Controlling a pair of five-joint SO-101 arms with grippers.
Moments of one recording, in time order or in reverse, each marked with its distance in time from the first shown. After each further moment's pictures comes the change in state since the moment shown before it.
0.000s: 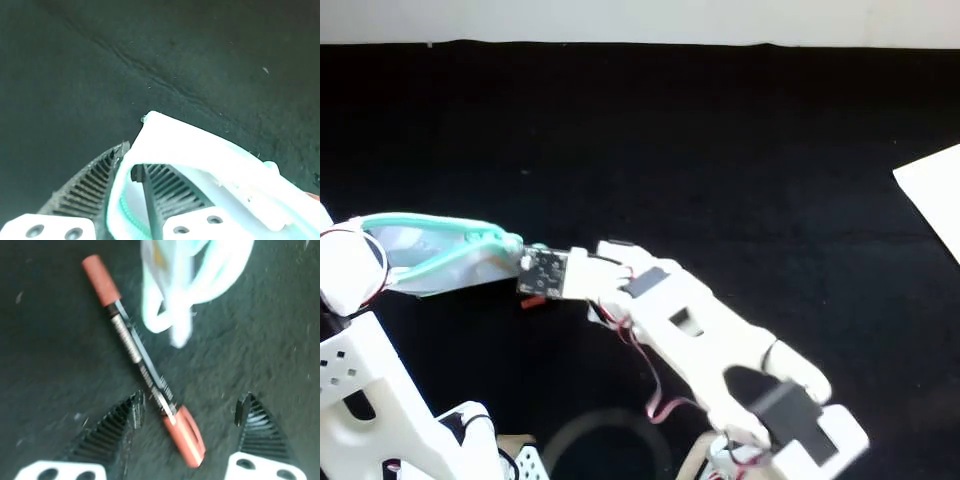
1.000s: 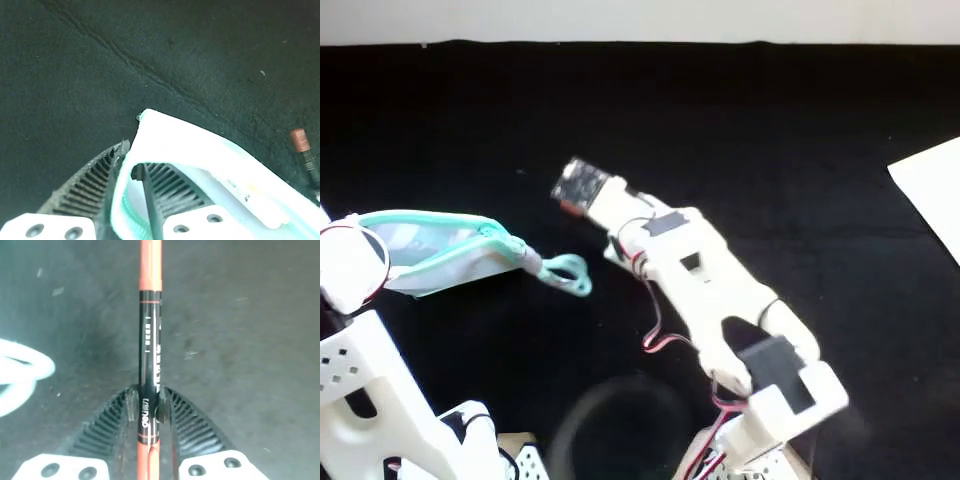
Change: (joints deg) left arm 0.0 0.0 0.1 -0.9 0.0; right arm 13.6 4.2 -14.1 6.2 -15.3
